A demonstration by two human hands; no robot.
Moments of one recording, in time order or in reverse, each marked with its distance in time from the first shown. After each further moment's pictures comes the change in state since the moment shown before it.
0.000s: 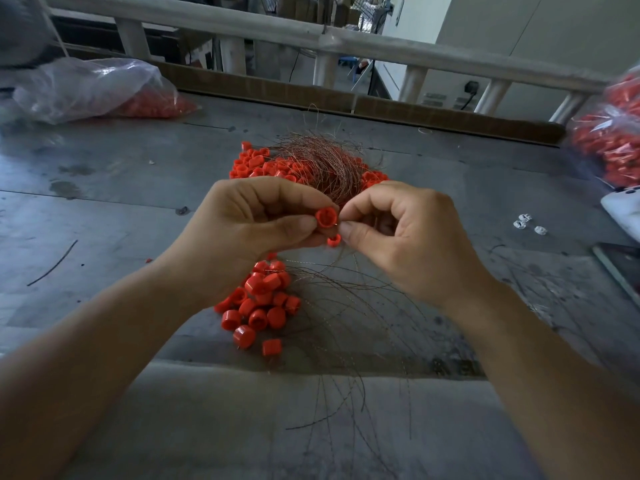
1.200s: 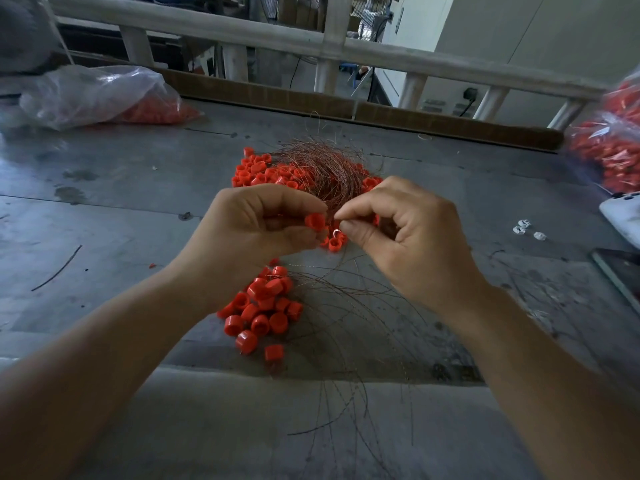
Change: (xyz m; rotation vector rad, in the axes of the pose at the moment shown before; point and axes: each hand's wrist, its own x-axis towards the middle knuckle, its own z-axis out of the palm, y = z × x) left_hand 0.003 -0.001 0.003 0.289 0.138 0.017; right_hand 0.002 0.009 0.004 -0.142 0.137 -0.195
